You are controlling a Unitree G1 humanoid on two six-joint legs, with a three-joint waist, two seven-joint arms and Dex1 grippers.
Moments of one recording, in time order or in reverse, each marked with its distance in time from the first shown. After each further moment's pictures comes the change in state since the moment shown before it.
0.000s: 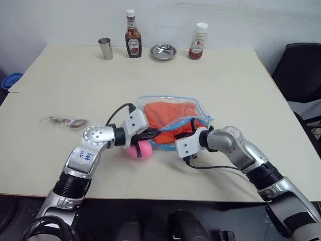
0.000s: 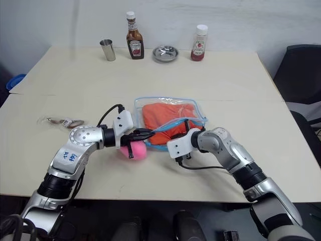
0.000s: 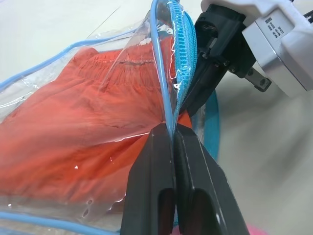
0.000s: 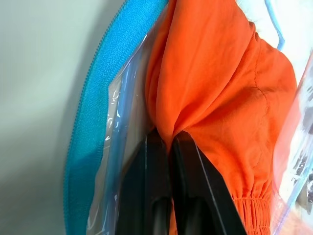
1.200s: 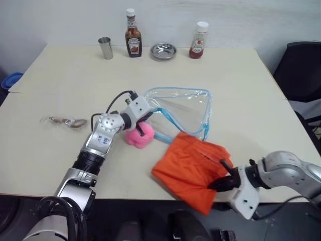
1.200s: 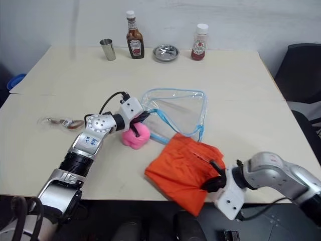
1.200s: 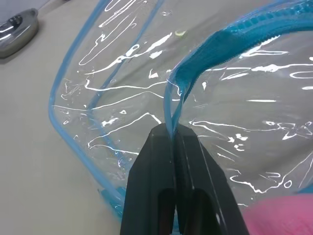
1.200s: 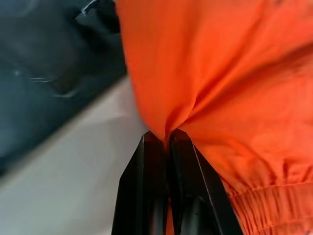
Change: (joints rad) left arm -0.238 -0.078 -0.029 0.495 0.271 -0.217 0.274; right arm 0.474 -0.655 -0.152 -0.311 0.371 -0.497 0.208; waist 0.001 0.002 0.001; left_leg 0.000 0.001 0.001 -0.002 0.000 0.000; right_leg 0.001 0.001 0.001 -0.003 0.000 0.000
